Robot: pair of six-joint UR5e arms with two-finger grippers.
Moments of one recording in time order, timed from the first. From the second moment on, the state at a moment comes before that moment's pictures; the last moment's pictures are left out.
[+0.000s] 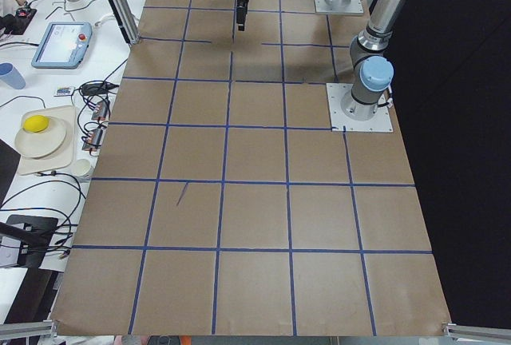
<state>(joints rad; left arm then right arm) -1.57 -1.56 -1.62 -1.51 1.60 0.08 1.10 -1.40 1.86 -2.07 -1.90 0.51</state>
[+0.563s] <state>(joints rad) -1.57 -1.57 -1.61 -1.51 1.61 0.08 1.09 -1.35 2.03 -2.46 -2.01 0.51</state>
